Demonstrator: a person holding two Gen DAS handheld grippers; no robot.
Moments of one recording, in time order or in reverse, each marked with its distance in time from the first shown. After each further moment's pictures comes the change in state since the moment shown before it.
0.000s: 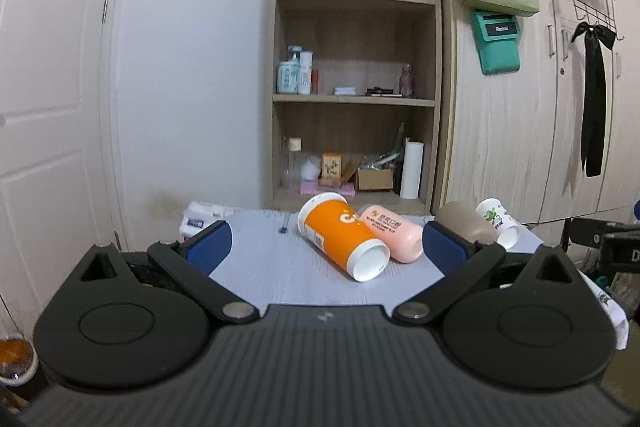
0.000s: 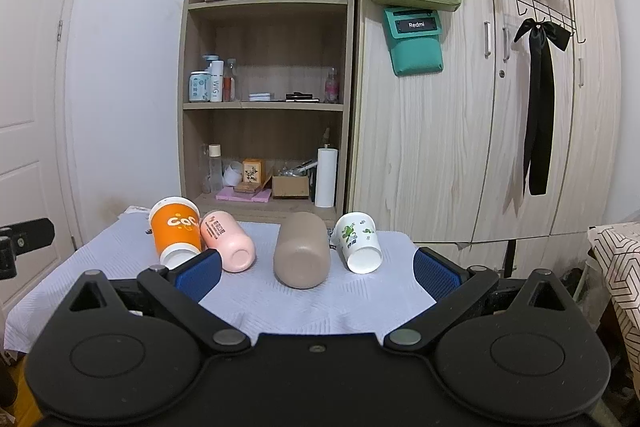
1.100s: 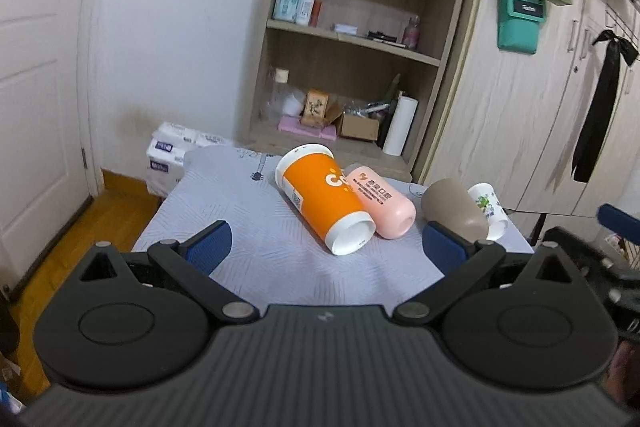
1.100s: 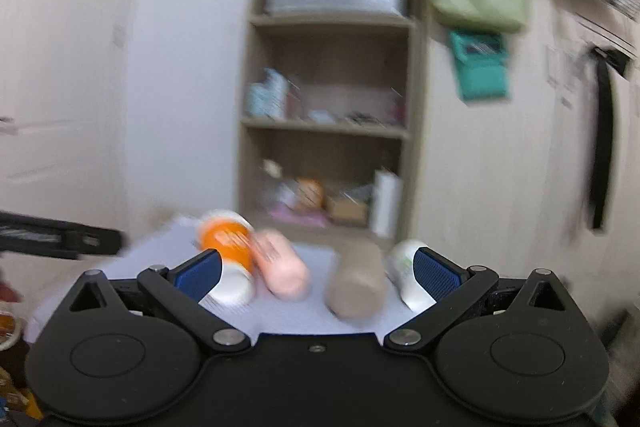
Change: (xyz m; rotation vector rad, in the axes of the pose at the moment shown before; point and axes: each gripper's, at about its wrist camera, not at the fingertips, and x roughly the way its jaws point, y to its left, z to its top) left arm 0.076 0.026 0.017 -0.188 0.246 -0.087; right arm 0.030 0.013 0.006 -0.086 -0.115 0.260
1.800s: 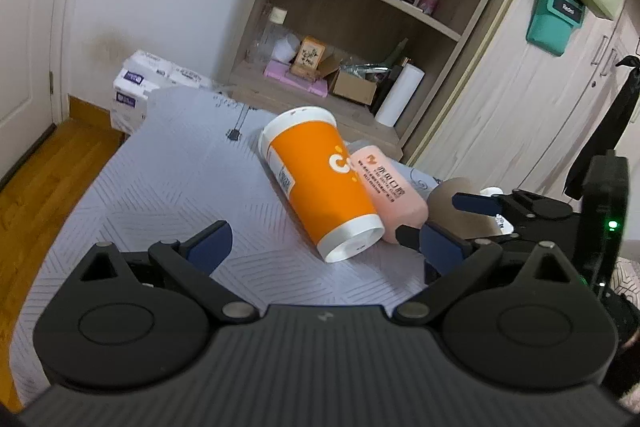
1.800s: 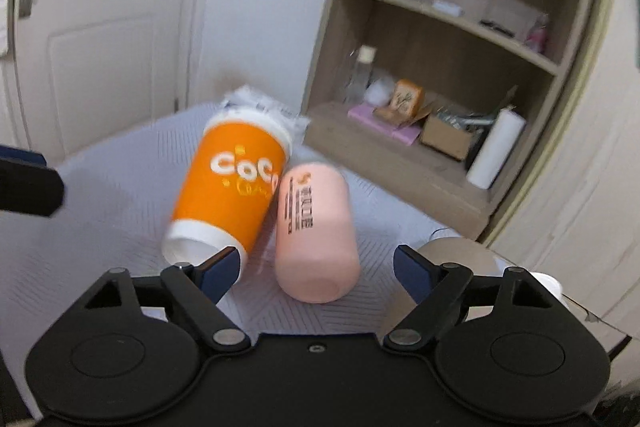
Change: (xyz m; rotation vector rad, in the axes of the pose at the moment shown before) left arm 0.104 0.033 0.009 -0.165 0.154 -0.097; right arm 0.223 0.000 -0.006 -0.262 0.465 0.217
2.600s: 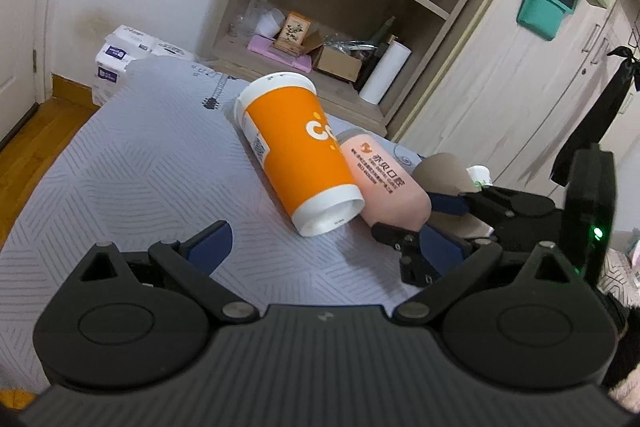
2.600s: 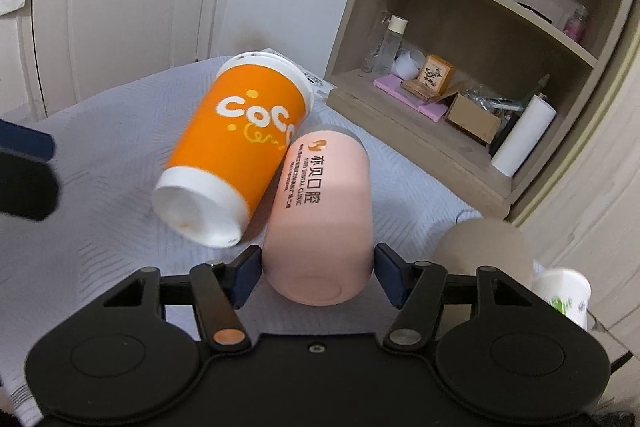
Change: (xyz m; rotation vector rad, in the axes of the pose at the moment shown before) left arm 0.013 -0.011 -0.014 -0.014 0.061 -0.054; right arm 0.007 0.006 -0.011 -0.058 0.056 0.041
